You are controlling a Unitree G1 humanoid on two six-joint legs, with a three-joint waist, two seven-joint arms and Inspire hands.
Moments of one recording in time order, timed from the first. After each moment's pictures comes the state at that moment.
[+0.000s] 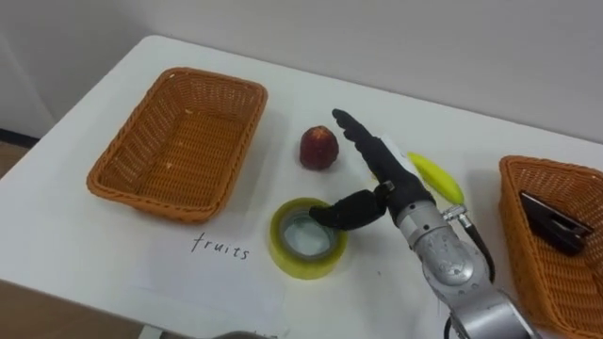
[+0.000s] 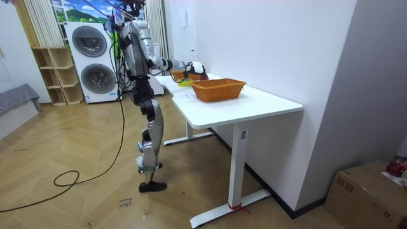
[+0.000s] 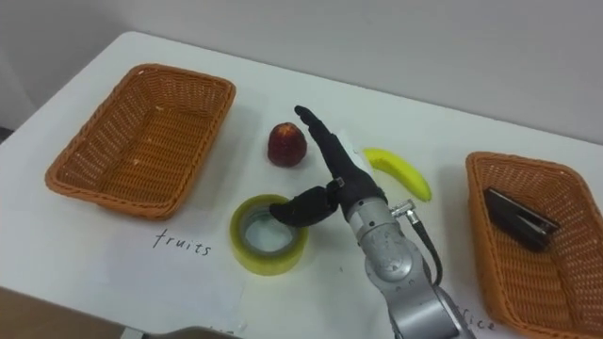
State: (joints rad) left arm 0.17 0.20 -0.01 1.00 0.37 0.13 0.27; right arm -0.11 -0.26 0.34 0.09 -0.16 0.09 -0.02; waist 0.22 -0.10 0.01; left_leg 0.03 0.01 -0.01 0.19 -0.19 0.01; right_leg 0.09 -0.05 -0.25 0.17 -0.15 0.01
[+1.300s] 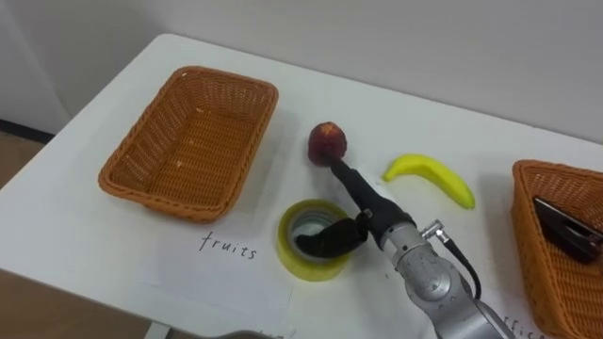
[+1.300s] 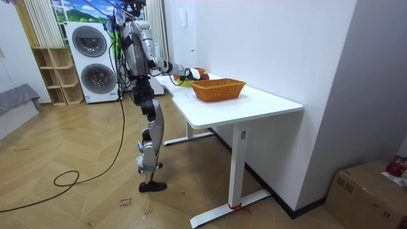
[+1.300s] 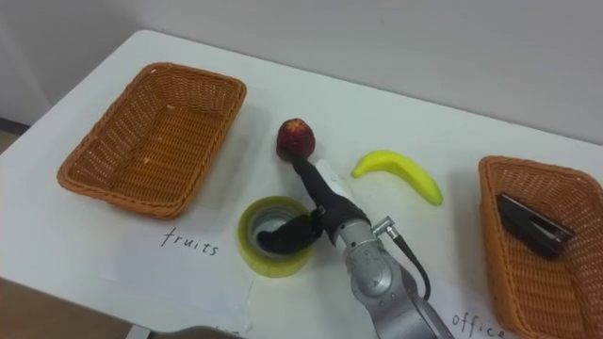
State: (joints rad) left arm 0.18 0.18 -0.01 0.95 0.41 0.15 0.34; right arm -0.11 -0.24 0.41 0.19 -0.29 0.09 0.03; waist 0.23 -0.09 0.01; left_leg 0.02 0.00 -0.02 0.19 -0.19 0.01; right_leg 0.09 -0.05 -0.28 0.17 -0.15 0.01
